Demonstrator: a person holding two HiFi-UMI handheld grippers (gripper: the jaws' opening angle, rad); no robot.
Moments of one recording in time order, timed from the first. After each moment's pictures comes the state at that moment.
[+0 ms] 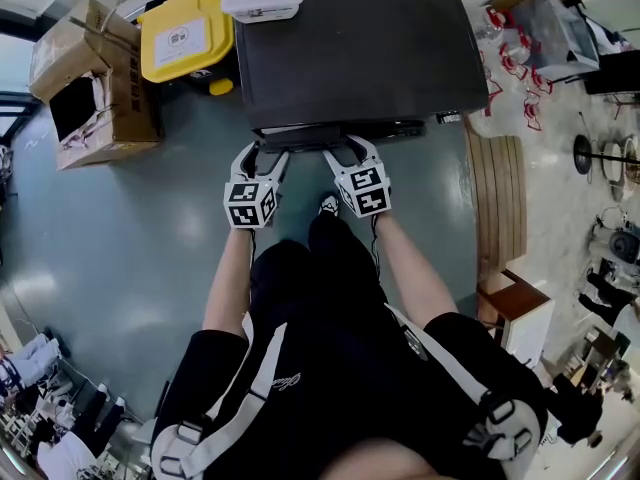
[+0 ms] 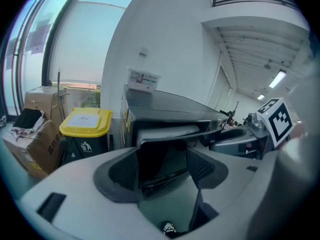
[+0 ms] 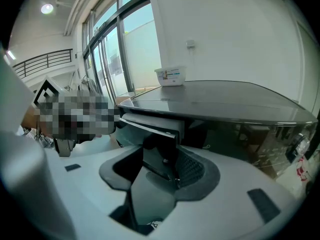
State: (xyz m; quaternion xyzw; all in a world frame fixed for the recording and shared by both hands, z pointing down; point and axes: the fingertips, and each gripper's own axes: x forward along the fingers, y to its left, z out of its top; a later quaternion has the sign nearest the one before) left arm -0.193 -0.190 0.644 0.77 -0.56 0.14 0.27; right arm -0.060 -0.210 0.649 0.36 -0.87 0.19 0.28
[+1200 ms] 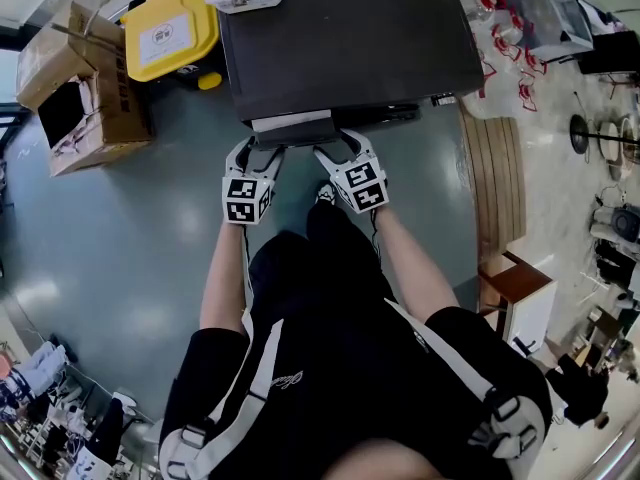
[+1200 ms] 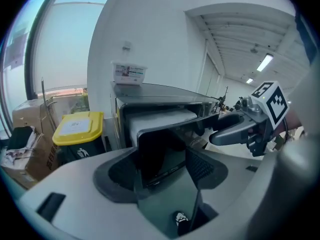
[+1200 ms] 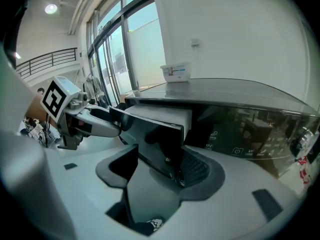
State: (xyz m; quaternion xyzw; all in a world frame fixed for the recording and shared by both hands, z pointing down) left arm -0.183 -0.182 0.665 0.80 -0.51 0.21 0.23; right arm -0.061 -0.194 0.663 0.33 -0.88 0.18 0.28
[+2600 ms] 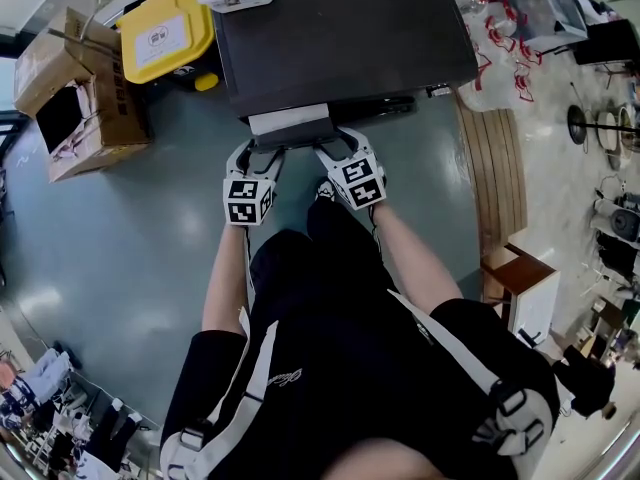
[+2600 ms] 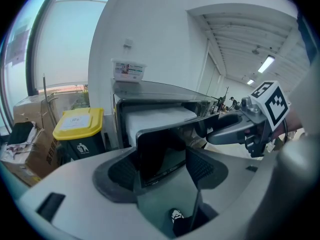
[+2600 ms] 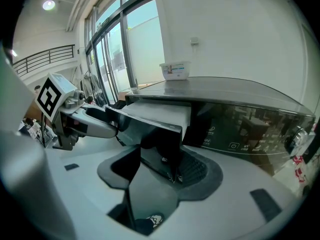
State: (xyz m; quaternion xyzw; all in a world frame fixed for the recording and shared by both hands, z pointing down) left arm -0.176 -0.163 0.667 0.80 -0.51 0.21 0.25; right arm -0.057 -0.181 0.663 0.35 -0.87 0.18 0.29
